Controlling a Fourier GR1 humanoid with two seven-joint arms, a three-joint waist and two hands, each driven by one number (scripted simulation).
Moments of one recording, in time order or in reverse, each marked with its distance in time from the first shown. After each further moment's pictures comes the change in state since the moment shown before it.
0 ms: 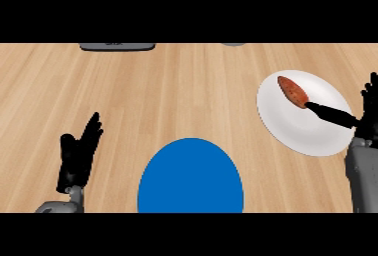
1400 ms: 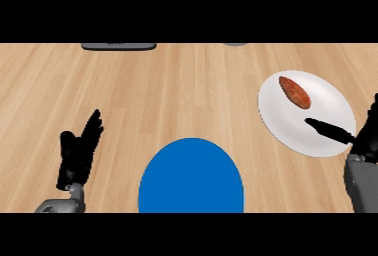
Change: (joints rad) left arm -0.015 -0.044 0.054 -0.010 -0.051 -0.057 0.011; right arm 0.082 -0.051 0.105 0.118 -0.071 -0.158 -0.091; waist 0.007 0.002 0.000
